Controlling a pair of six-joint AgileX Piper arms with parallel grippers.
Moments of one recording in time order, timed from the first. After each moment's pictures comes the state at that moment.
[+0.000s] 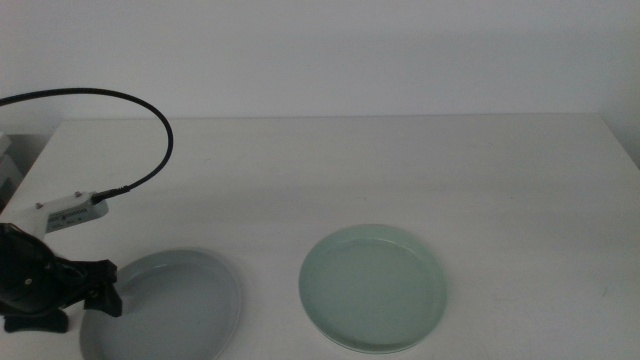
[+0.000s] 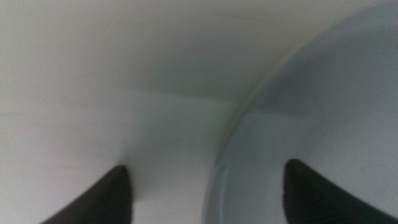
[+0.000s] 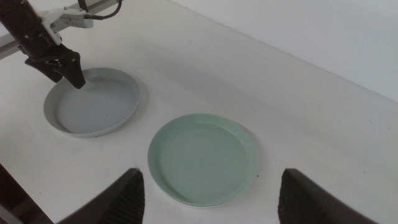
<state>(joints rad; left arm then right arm) 0.20 1.64 -0.76 -0.43 0.63 0.32 0.44 0.55 -0.89 0.27 0.91 -0.27</state>
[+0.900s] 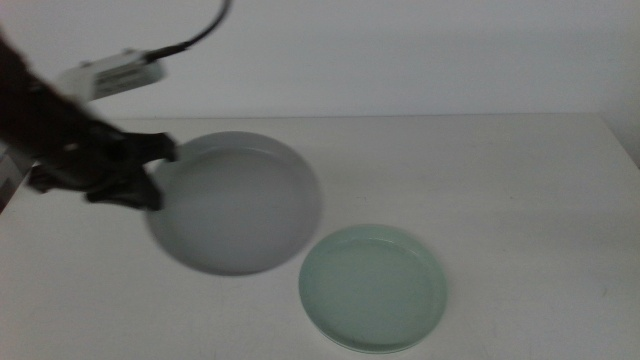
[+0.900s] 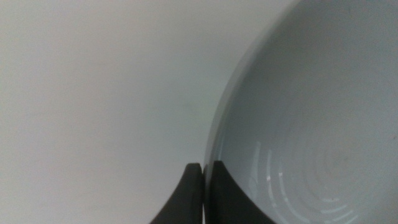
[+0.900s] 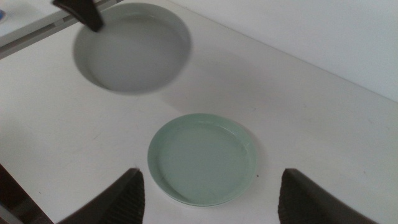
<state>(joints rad) -0.09 1.49 -1.20 -0.35 1.01 0.01 0.44 0.55 -0.89 0.27 0.91 -0.27</state>
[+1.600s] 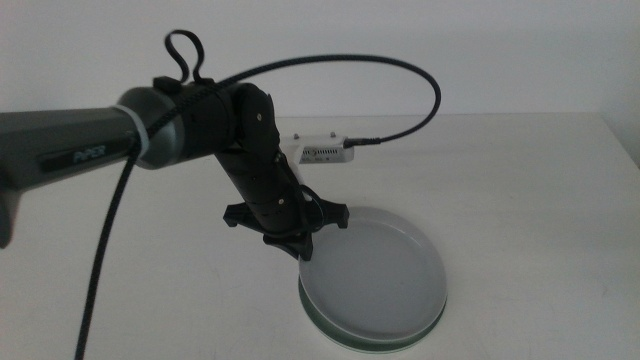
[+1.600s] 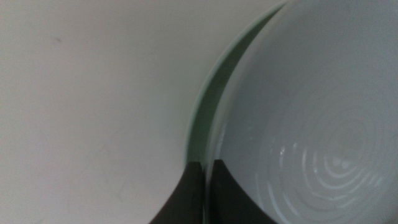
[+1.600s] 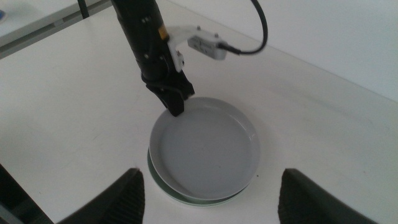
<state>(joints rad) -0.51 1.94 -1.41 -0.30 0.88 -0.12 0.44 0.55 -0.89 0.27 0.91 -0.27</state>
